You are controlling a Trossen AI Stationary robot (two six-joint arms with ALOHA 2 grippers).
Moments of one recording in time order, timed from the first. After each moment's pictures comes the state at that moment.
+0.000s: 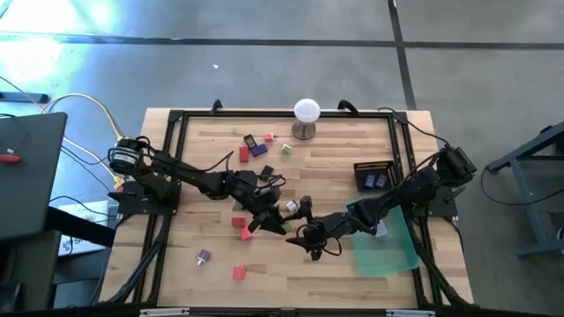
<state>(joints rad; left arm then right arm) -0.10 1.64 0.81 0.68 0.55 -0.78 0.42 1.66 0.92 0.38 0.36 -0.37</state>
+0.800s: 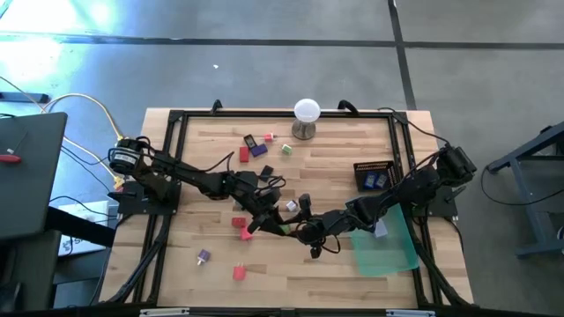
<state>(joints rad) -0.09 1.64 0.81 0.66 0.54 -0.76 0.42 1.66 0.92 0.36 0.32 -0.36</state>
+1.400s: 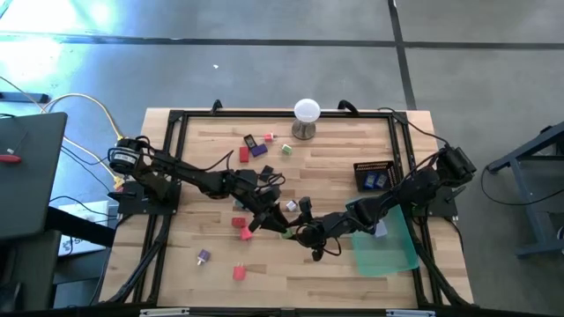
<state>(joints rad) -0.09 1.63 0.81 0.66 0.52 -0.71 0.42 1.66 0.92 0.35 0.31 -0.34</state>
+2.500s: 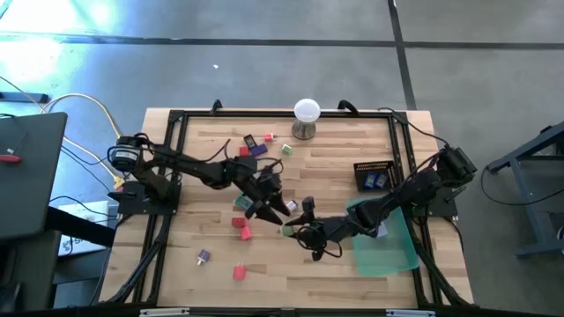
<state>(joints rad) 0.03 1.63 0.81 0.72 0.74 -0.68 0.45 1.66 0.92 0.32 0.43 -0.34</state>
